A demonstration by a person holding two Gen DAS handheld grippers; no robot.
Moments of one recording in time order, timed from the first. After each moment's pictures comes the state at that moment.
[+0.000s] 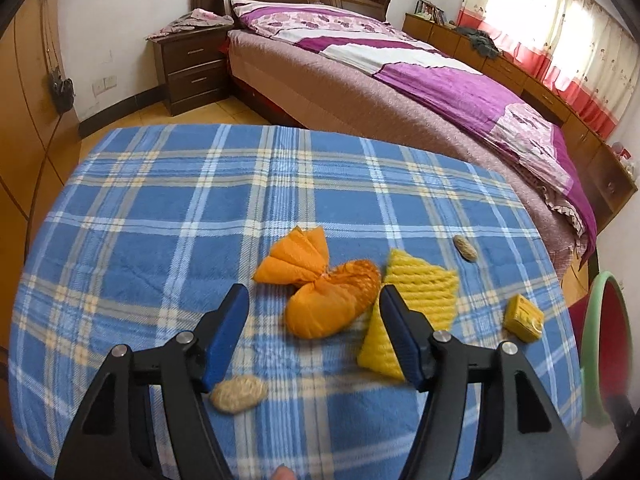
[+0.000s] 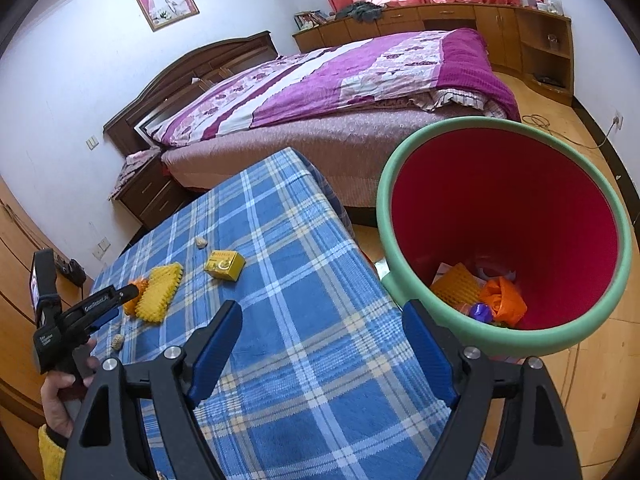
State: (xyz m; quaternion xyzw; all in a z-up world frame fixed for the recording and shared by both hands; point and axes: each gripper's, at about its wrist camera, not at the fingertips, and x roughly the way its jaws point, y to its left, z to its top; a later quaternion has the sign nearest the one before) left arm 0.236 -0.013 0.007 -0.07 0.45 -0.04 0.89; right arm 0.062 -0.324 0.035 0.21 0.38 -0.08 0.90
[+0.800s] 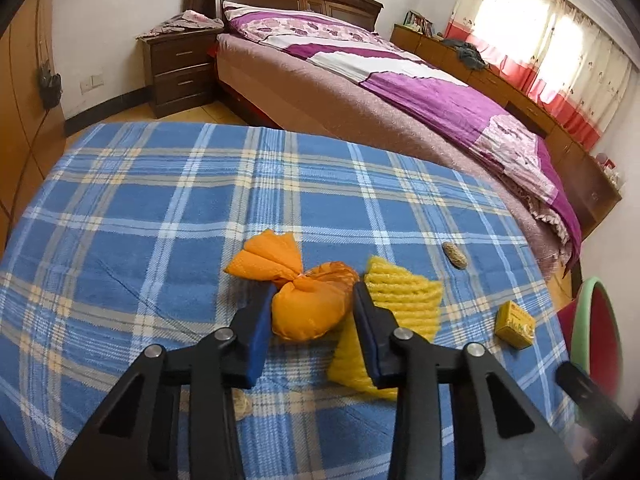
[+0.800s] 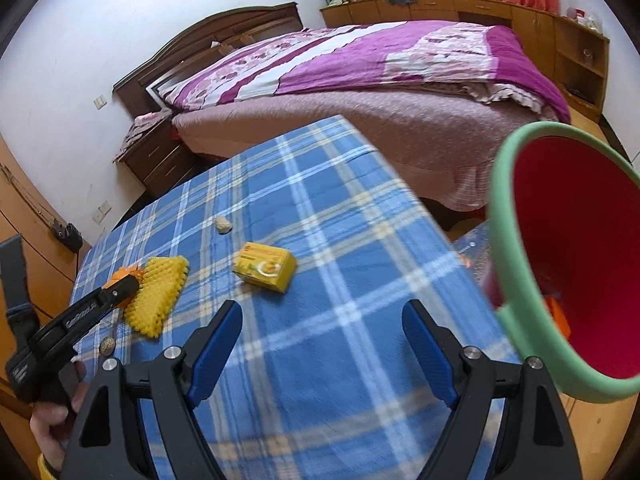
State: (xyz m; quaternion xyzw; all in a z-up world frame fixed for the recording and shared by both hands) left arm 0.235 -0.008 0.003 -0.10 0.43 -0.07 0.90; right arm 0.146 -0.268 0.007 0.17 0.43 -0.05 0.89
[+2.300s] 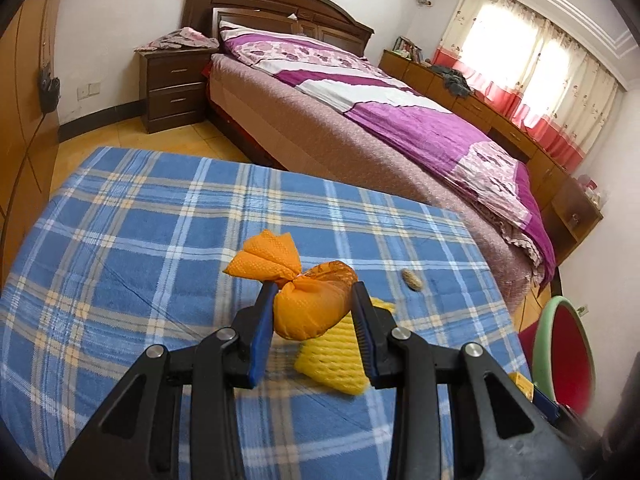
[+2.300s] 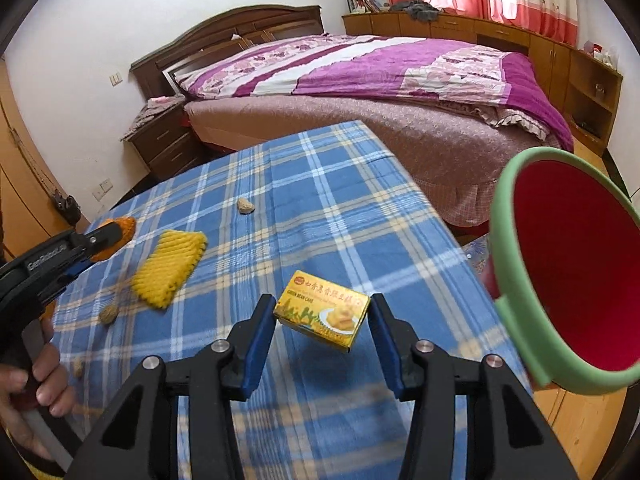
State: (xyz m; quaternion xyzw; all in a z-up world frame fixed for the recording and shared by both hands) left arm 0.212 -0.006 0.040 -0.12 0.38 -0.09 0.91; right arm 0.113 -0.249 0.023 0.12 0.42 -0.04 0.90
